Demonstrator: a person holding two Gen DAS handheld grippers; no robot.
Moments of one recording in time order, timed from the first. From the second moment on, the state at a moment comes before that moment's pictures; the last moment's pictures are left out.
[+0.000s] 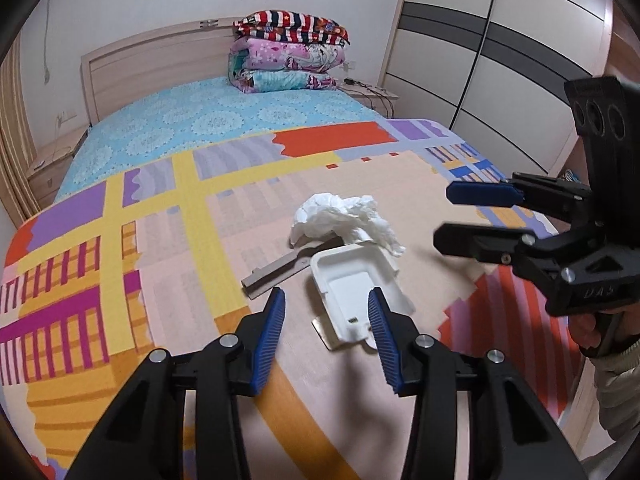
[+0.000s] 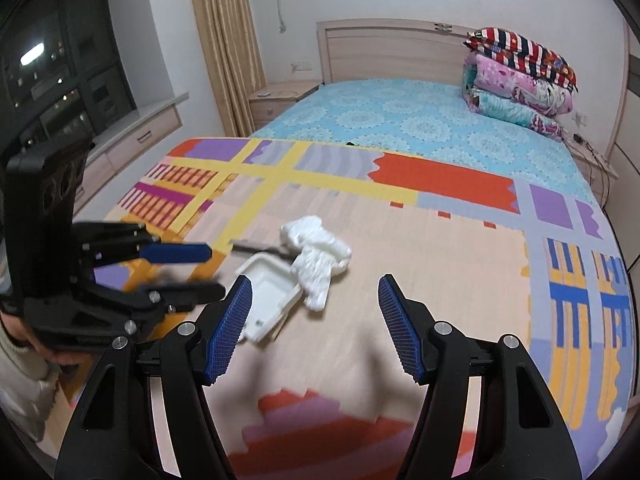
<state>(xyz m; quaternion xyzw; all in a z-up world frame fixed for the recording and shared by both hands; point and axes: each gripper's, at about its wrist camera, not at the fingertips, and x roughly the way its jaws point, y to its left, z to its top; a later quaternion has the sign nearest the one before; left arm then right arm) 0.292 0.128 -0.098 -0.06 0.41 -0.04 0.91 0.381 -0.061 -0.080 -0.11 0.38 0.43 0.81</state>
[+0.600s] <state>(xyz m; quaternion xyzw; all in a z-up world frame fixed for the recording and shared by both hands) 0.313 0.134 -0.120 -0.08 0.42 -0.03 0.90 0.425 -0.038 -0.115 -0.05 0.44 0.43 0.78</state>
